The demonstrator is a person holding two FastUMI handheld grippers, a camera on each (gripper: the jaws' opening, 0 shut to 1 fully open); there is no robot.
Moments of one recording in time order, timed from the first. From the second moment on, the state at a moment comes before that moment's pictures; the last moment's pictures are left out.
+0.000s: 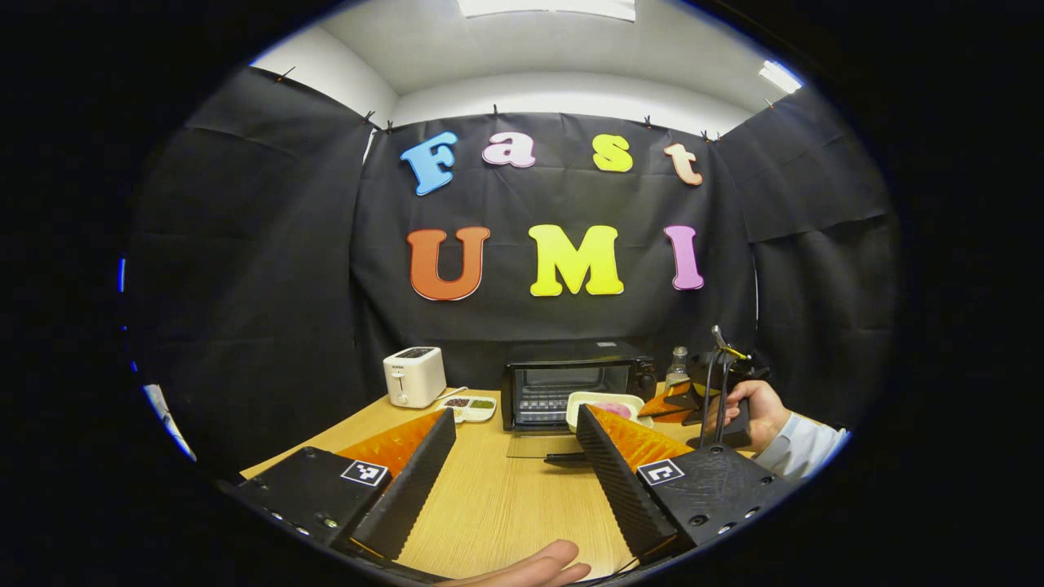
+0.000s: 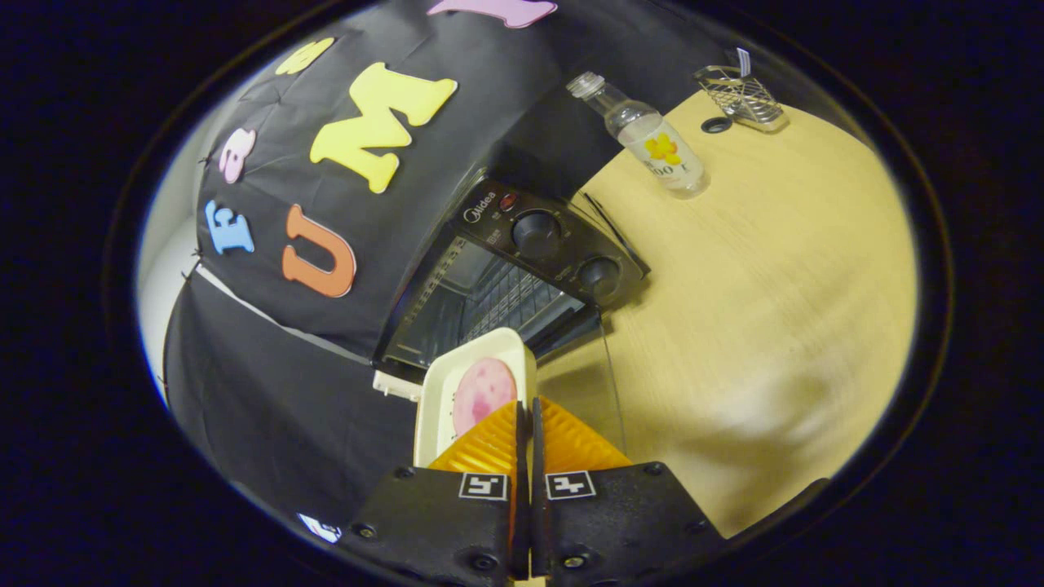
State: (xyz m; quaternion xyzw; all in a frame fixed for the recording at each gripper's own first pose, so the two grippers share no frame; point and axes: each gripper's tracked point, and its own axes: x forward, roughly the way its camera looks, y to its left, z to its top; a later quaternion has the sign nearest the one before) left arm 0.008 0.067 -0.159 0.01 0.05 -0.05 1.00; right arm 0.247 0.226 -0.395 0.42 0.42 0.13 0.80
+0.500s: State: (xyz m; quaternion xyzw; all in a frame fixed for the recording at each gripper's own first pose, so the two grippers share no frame) left arm 0.028 0.072 -0.188 -0.02 0.07 -0.06 1.00; right arm 0.345 0.281 -0.412 0.44 0.31 0.02 0.84
